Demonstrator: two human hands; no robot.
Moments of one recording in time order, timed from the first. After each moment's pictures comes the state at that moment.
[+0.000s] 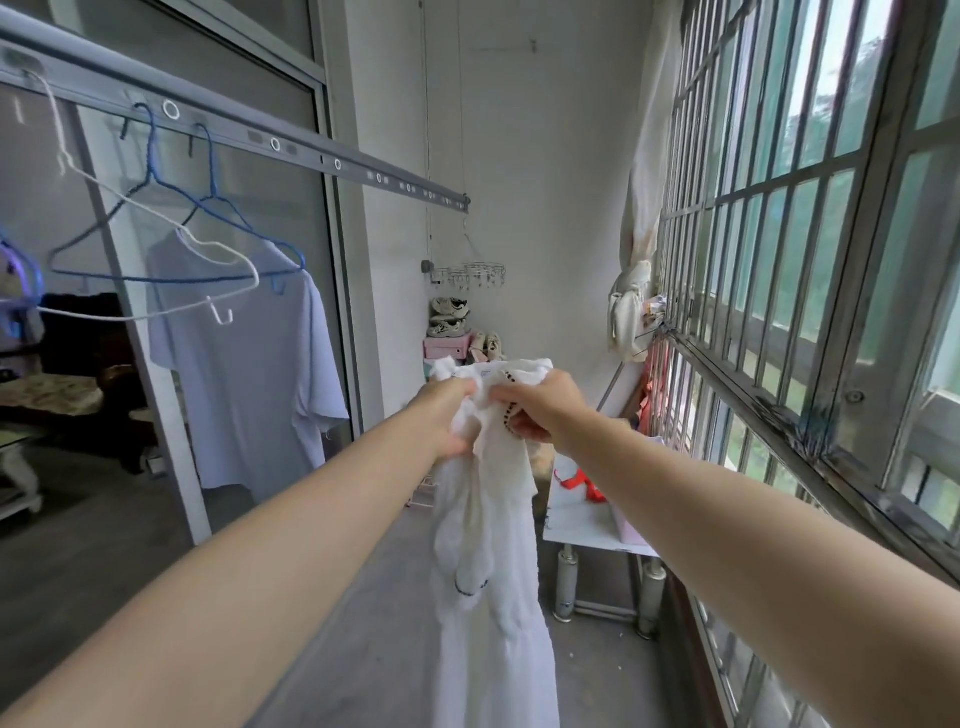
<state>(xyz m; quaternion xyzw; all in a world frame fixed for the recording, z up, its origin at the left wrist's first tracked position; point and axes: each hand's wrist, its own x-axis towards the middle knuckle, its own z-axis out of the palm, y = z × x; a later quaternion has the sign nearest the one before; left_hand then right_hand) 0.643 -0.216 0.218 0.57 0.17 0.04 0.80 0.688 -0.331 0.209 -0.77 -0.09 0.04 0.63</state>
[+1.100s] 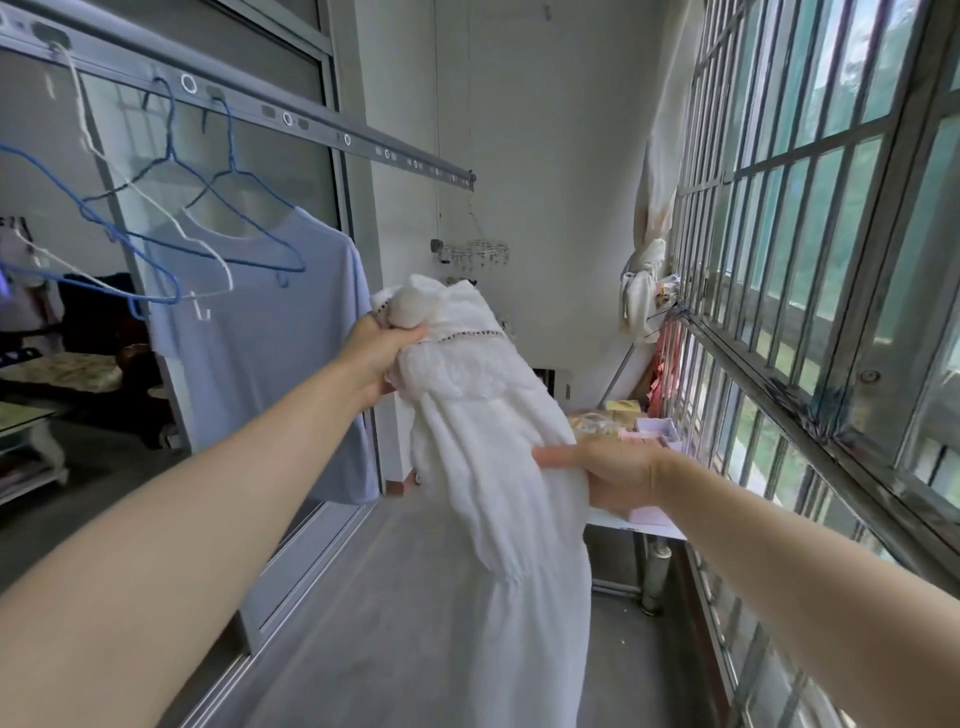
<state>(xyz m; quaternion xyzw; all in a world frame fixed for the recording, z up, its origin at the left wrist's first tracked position) 0.651 -0.145 0.226 0.66 0.06 0.22 0.72 0.689 -0.398 0.143 -0.66 -0.24 0.40 0.59</state>
